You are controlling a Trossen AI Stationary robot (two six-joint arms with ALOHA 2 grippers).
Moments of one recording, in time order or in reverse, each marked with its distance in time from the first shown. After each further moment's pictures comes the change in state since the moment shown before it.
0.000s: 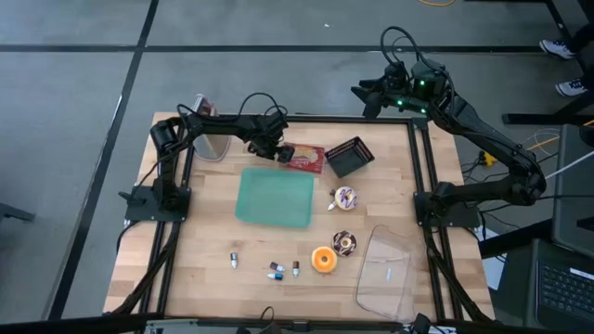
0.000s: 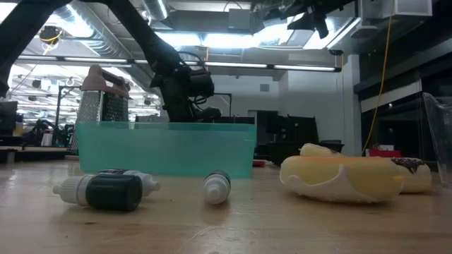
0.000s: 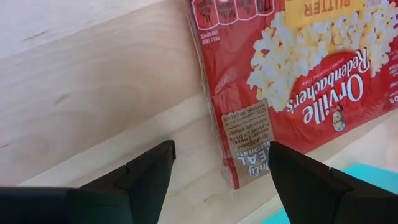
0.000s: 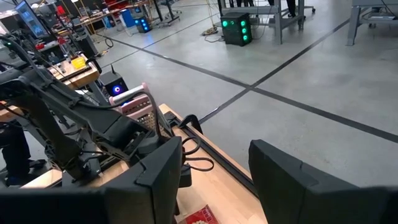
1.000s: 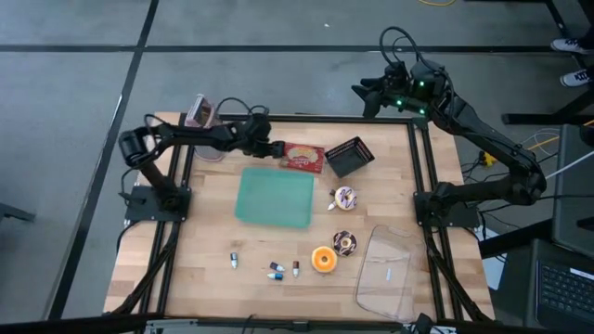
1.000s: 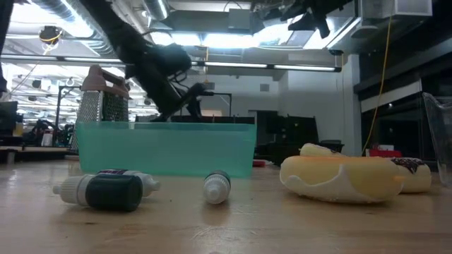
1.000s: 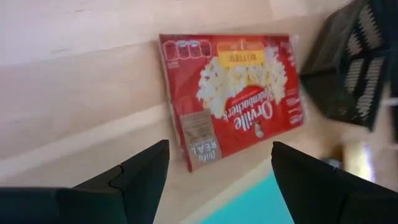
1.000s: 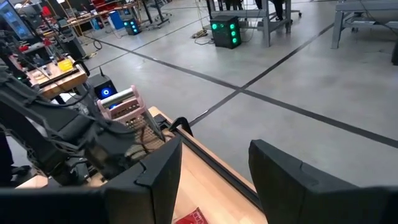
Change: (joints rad) left arm -0.017 -0.304 -0.295 0.357 -0.059 -0.156; right arm 0.010 0.000 0.000 0.000 0.055 -0.005
